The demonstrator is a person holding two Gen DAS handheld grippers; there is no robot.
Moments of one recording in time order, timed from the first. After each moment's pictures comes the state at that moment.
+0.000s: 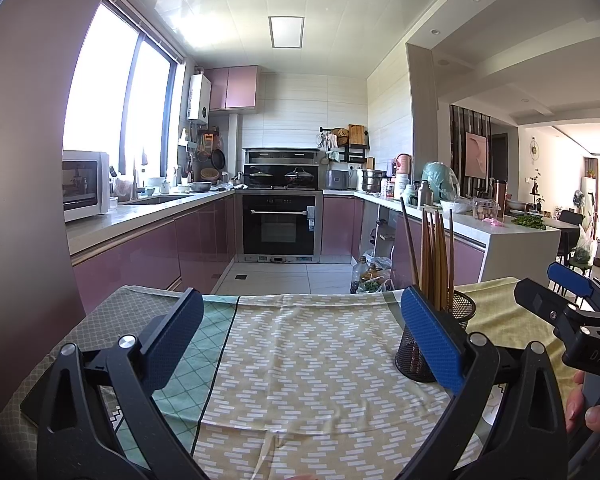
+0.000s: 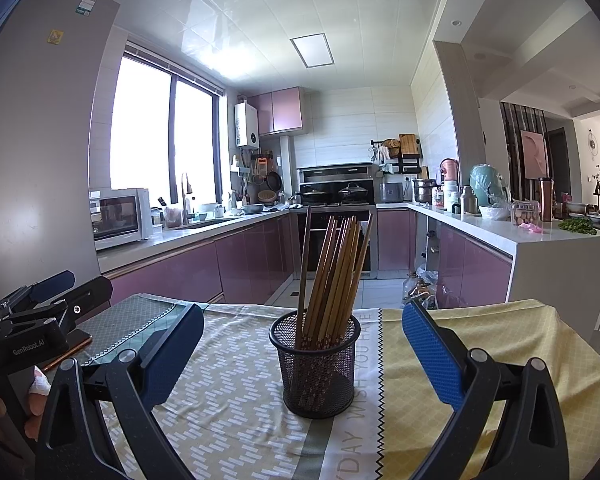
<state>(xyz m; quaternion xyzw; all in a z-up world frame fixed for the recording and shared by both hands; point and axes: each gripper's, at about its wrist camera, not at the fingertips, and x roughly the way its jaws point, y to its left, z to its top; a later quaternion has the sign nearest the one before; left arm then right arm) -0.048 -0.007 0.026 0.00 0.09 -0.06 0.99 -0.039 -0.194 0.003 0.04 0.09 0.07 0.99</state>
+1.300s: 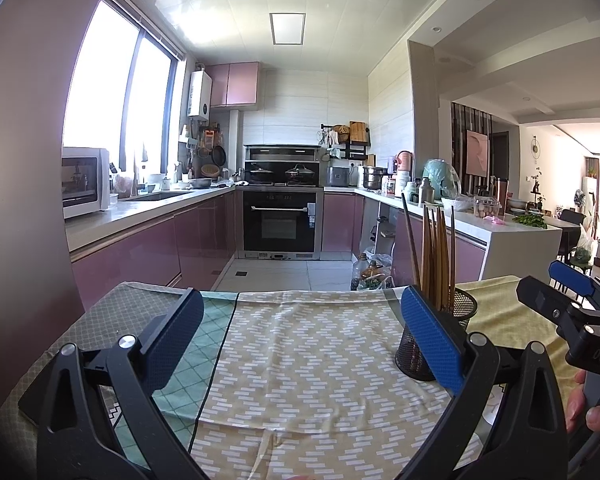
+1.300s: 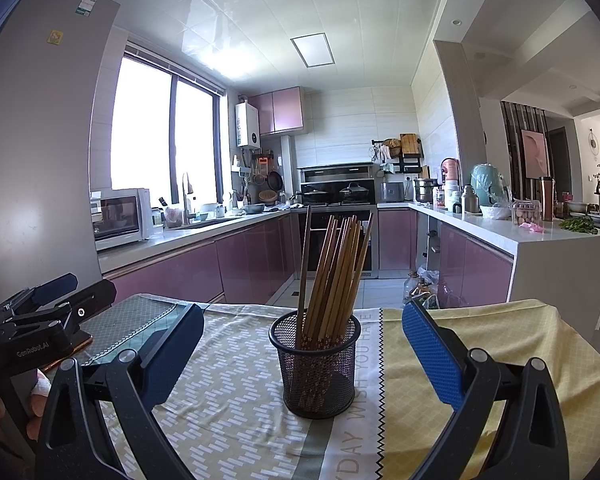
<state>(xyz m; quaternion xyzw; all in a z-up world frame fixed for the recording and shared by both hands) -0.048 -0.010 0.020 0.00 0.09 -0.06 0.99 -0.041 -0.196 0.002 0.04 0.09 0.07 0.99</state>
